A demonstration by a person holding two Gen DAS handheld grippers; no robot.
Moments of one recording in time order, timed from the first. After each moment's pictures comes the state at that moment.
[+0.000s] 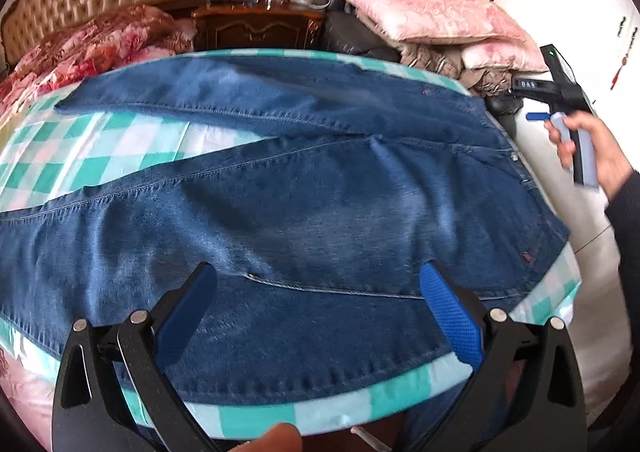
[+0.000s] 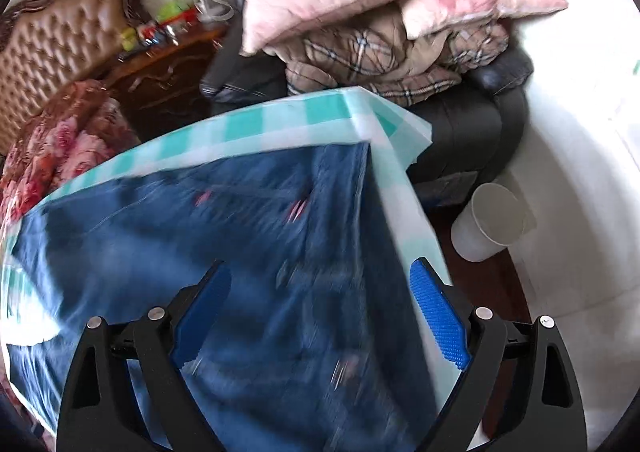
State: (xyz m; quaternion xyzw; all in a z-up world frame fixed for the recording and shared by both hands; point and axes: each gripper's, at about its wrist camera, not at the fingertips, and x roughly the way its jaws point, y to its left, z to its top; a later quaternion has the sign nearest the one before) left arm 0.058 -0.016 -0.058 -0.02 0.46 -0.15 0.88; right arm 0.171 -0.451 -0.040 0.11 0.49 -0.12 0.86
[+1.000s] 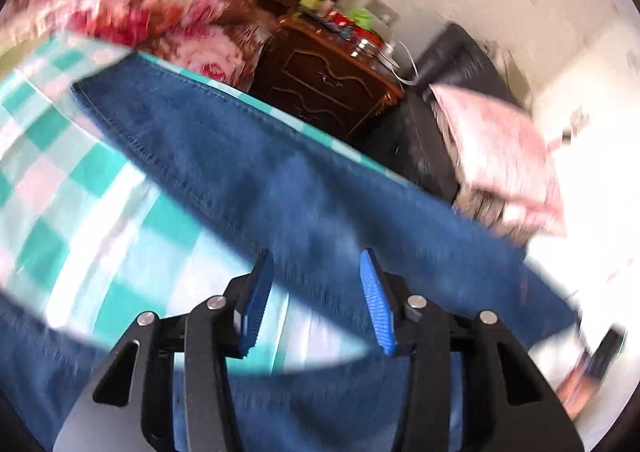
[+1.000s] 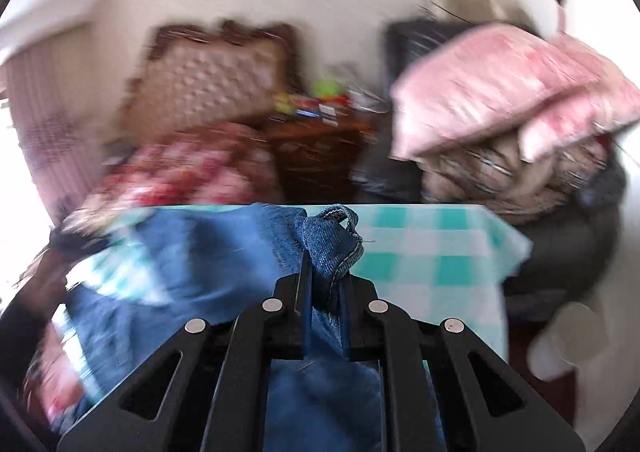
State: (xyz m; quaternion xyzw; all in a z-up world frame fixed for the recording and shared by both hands) left arm 0.298 0.175 -0.029 -0.29 0.45 -0.10 0.84; right arm 0.063 -0.410 0.049 0.08 0.29 0.16 0.94
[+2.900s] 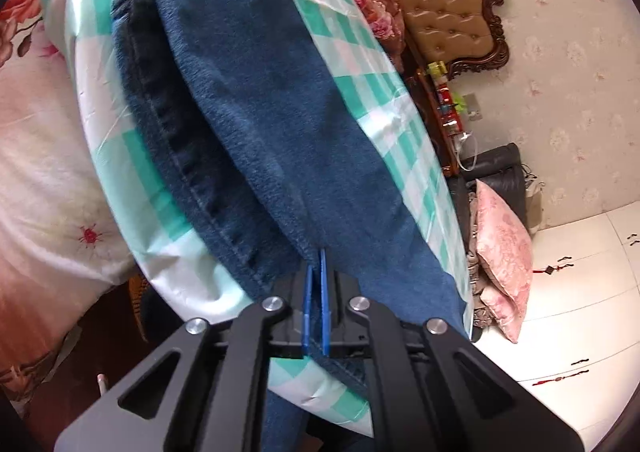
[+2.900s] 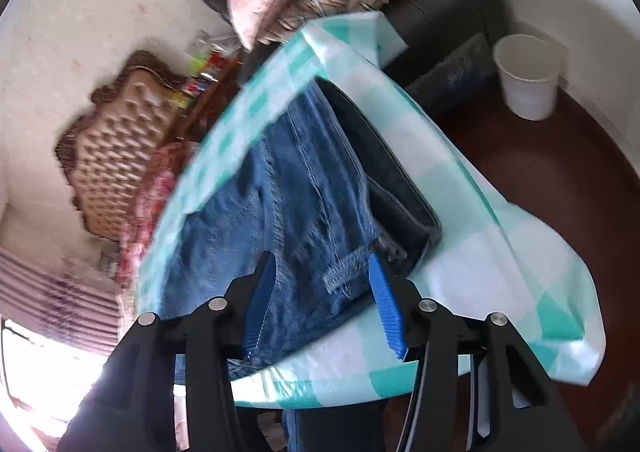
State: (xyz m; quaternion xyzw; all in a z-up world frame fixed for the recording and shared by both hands) left arm -0.009 0.365 -0.119 -0.50 0.40 0.02 0.77; right arm -0.097 -0.482 -0.071 0.39 0.43 -0.03 0.81
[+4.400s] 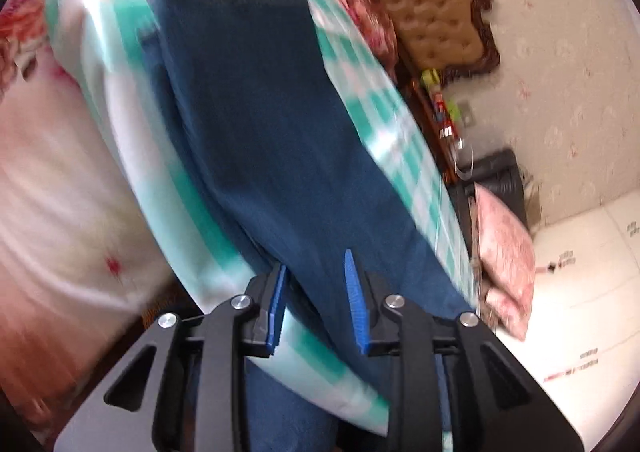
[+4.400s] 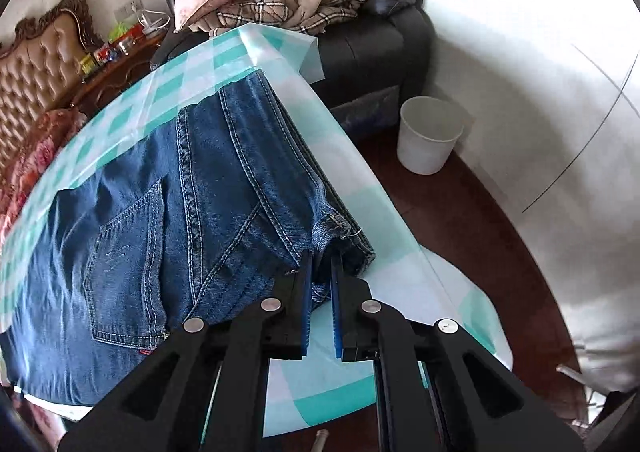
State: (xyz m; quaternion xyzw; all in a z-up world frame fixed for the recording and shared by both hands) left arm -0.037 0.413 -0.134 -0.49 0.36 0.03 0.79; right arm -0.086 -0.443 -0.078 0.18 0.47 -0.21 0.84
